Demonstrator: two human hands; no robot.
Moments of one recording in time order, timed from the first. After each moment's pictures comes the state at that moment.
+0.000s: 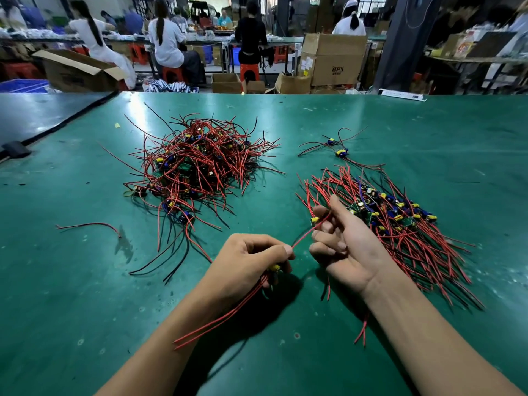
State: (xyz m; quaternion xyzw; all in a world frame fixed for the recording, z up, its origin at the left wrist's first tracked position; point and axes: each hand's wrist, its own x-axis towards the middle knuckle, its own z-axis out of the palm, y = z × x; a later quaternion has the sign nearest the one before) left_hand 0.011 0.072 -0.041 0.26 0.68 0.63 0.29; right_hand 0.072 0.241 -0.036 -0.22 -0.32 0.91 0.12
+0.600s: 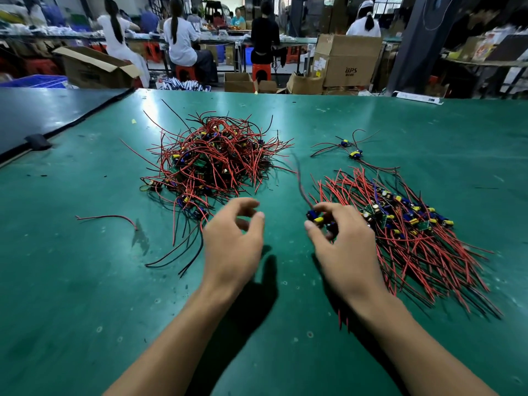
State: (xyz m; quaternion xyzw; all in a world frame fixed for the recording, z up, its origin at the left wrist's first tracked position) left_hand -0.013 0.067 -0.048 0.19 0.78 0.59 -0.08; right_hand 0.075 0.214 -0.058 -0.19 -0.86 0.32 0.35
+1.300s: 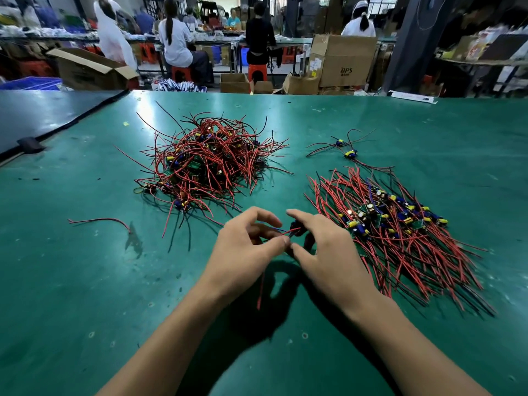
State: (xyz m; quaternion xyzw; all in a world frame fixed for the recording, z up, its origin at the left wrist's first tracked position) left_hand -0.001 0.066 -0.039 0.26 0.74 0.61 0.13; right_hand 0.076 0.210 -0.057 -0.10 -0.92 0.29 0.24
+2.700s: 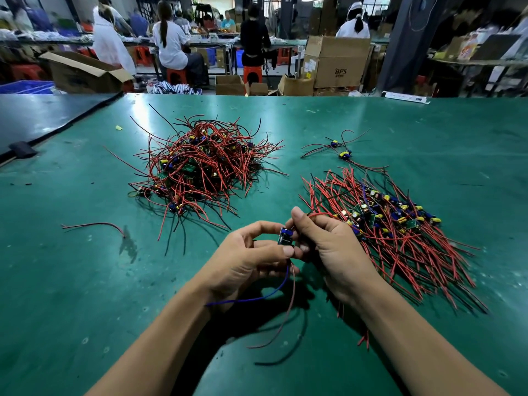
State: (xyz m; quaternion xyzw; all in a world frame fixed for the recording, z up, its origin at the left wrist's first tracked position) left_hand -0.004 0.069 -0.046 0.21 0.52 0.73 0.40; right_hand 0.068 0.211 -0.049 -0.15 -0.58 0.78 0.17
